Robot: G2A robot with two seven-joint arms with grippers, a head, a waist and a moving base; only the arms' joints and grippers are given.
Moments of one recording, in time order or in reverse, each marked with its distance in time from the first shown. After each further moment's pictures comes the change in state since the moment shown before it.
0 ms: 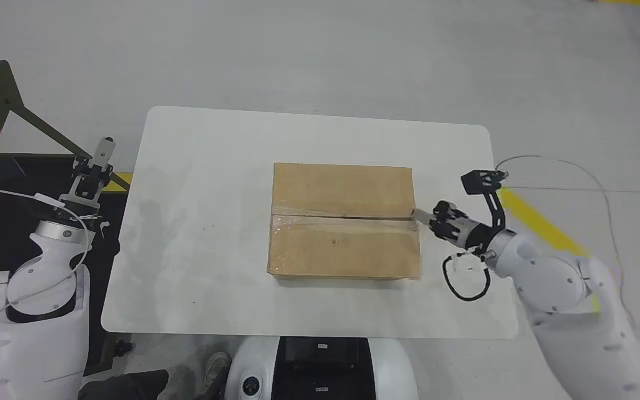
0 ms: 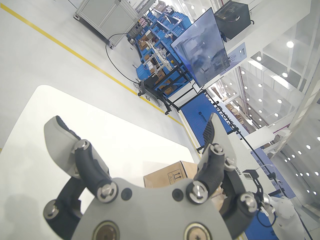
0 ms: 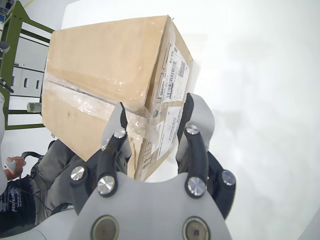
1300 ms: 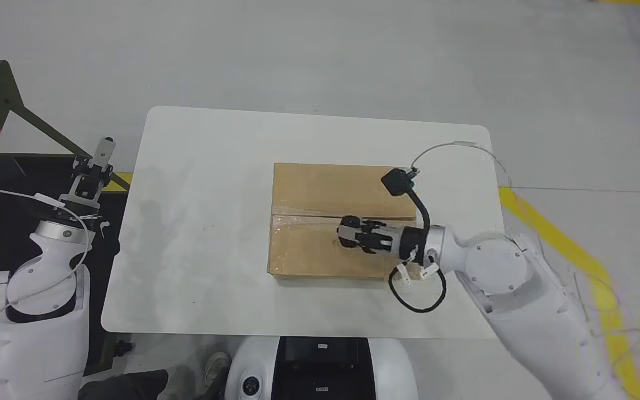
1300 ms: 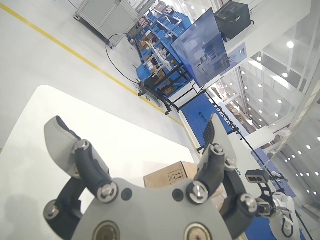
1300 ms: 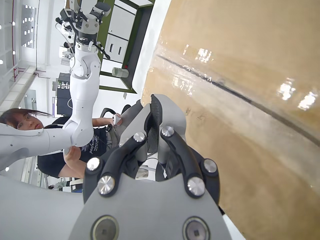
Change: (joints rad) left arm 0.000 0.000 0.000 0.000 0.000 0.000 0.000; right arm 0.306 -0.074 -0.404 0.074 0.385 0.006 0.044
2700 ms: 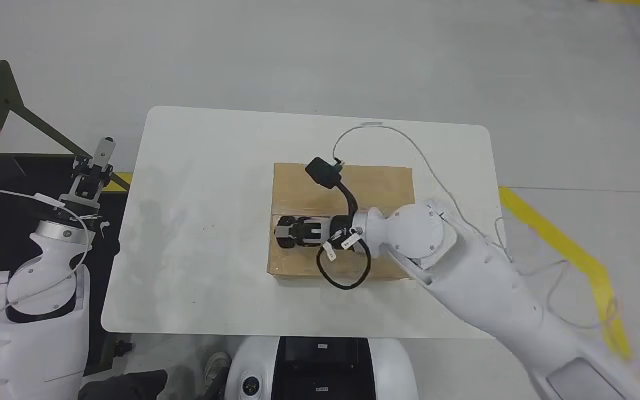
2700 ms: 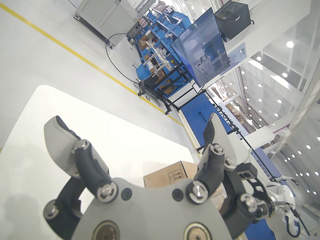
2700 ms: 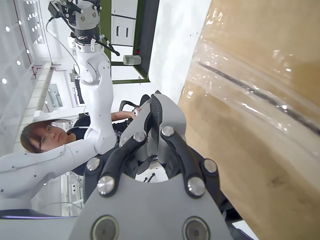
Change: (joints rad) left arm 0.000 0.000 0.000 0.000 0.000 0.000 0.000; right arm 0.364 -0.169 -0.398 0.213 0.234 0.266 -0.124
